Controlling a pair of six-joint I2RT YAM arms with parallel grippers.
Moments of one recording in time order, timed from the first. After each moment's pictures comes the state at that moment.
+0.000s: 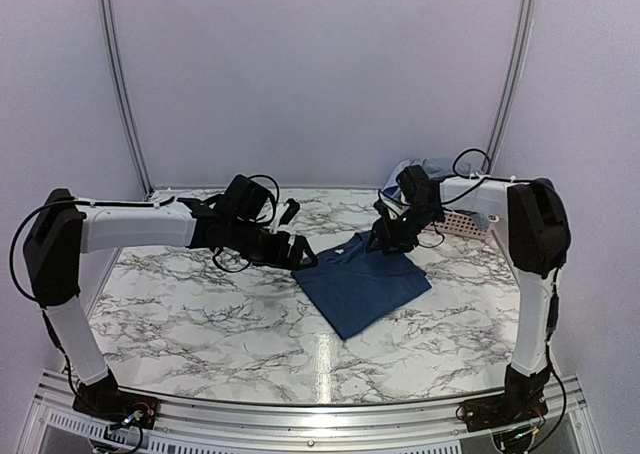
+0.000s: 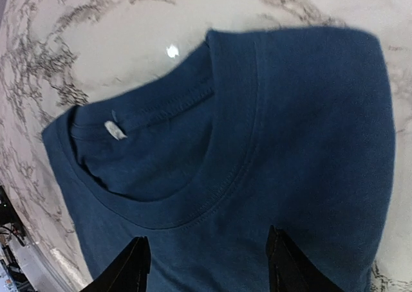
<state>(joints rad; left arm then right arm) -0.74 1.77 1.26 -0.27 0.33 -0.39 0.37 2.07 1.61 -0.70 -0.46 0.21</state>
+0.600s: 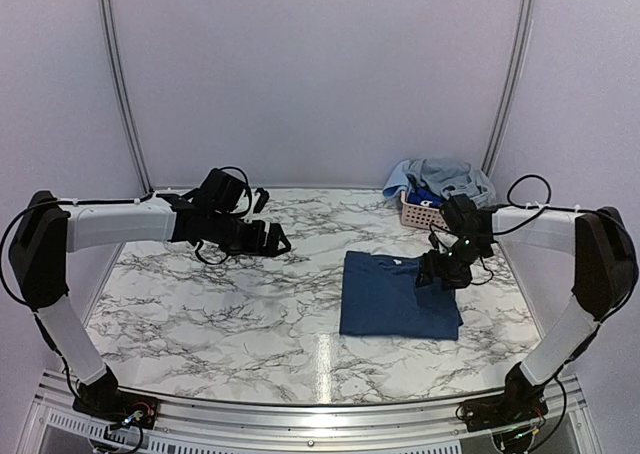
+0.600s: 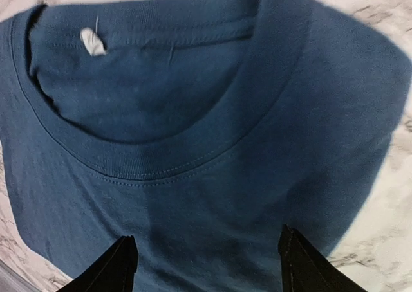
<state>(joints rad) -0.65 1.72 1.20 -0.28 0.21 -0.40 0.32 1.61 1.00 -0.69 -0.18 0.34</state>
